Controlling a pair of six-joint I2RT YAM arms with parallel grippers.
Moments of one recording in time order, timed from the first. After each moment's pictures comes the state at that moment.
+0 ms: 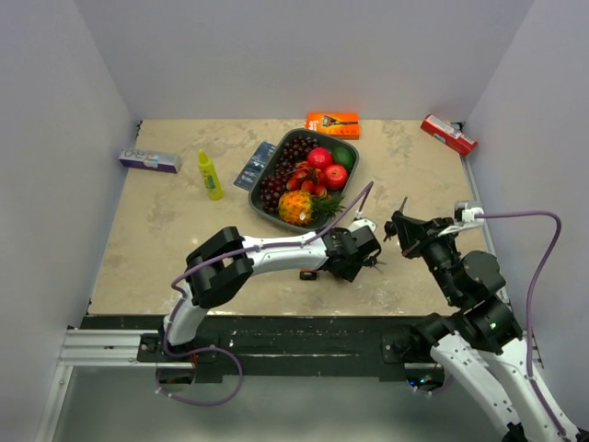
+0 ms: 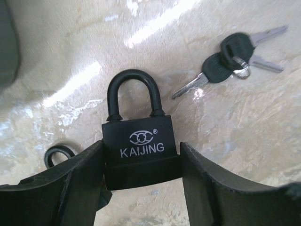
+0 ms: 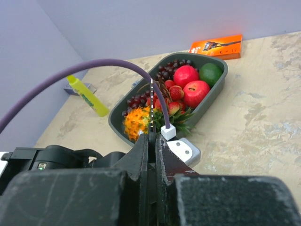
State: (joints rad) left arm -1.16 2.09 1.56 -0.59 -0.34 -0.51; right arm 0.51 0.34 0.67 -0.31 0.17 0.42
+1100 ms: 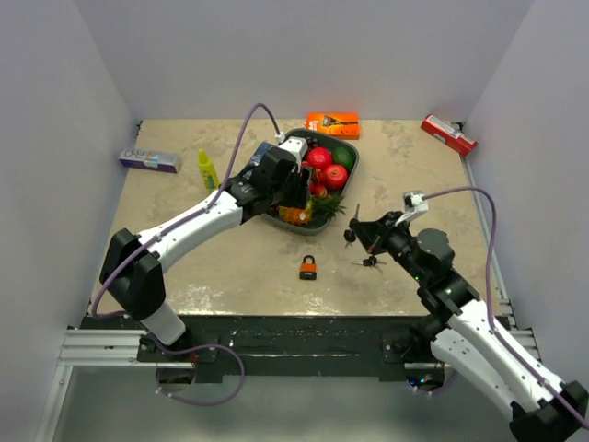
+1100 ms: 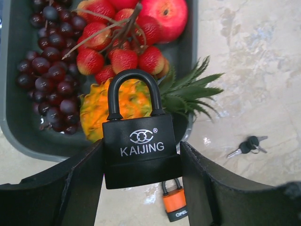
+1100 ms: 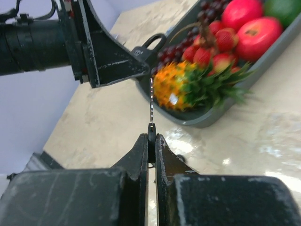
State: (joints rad) left arm -0.74 1.63 1.39 -0.41 -0.15 -0.38; right arm 0.52 0.56 0.50 -0.03 -0.05 0.58
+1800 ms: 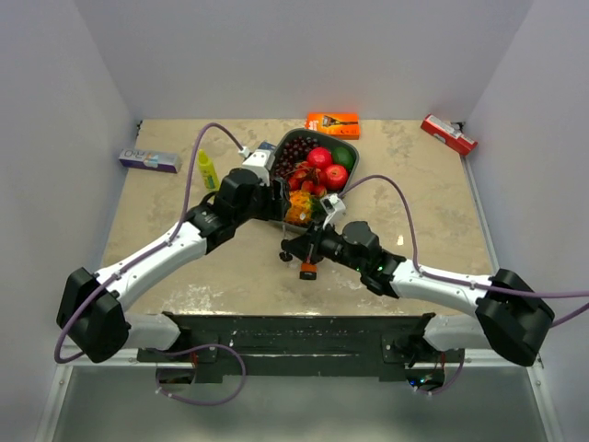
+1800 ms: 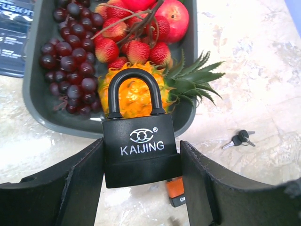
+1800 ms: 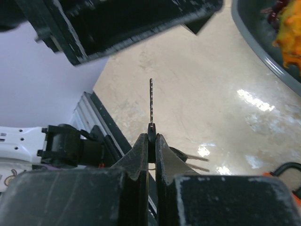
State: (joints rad) left arm -0.66 1.31 1.01 -0.19 -0.10 -0.40; right arm 0.88 1.24 0.55 0.50 -0.12 0.76
